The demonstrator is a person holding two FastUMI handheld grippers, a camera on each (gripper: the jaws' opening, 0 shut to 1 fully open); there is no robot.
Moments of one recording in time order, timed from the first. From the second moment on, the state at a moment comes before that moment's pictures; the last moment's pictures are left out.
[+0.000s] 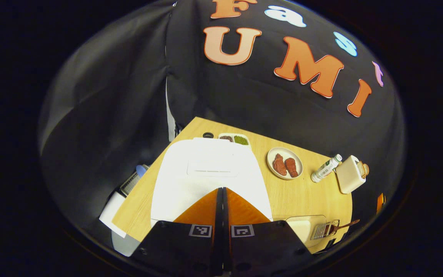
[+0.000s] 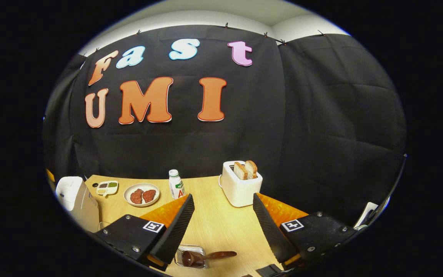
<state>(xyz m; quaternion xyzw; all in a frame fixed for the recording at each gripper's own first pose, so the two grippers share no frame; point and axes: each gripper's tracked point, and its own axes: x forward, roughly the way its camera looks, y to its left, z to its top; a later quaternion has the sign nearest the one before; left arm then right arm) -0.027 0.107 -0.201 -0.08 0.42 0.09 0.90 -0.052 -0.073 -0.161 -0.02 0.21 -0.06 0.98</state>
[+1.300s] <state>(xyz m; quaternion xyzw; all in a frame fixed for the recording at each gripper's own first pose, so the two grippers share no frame) 0.007 0.112 -0.107 0.12 0.24 0.08 0.96 -0.107 -0.067 -0.229 -0.03 0.31 -0.04 0.95</state>
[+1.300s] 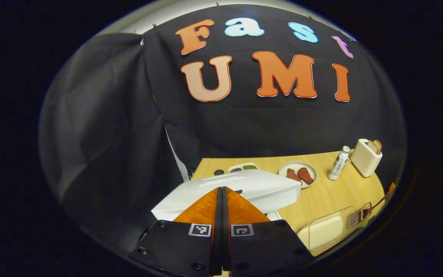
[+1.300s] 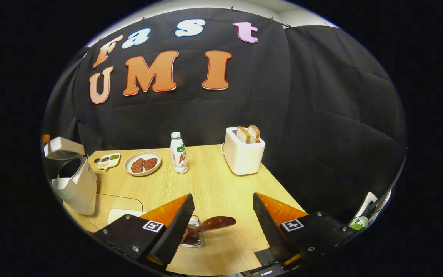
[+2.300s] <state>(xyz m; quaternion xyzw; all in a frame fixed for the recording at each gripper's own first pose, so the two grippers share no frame) -0.017 0.083 -0.084 0.06 0.17 0.08 0.98 -0.110 -0.033 -0.311 0.16 0.39 -0.04 0.90</state>
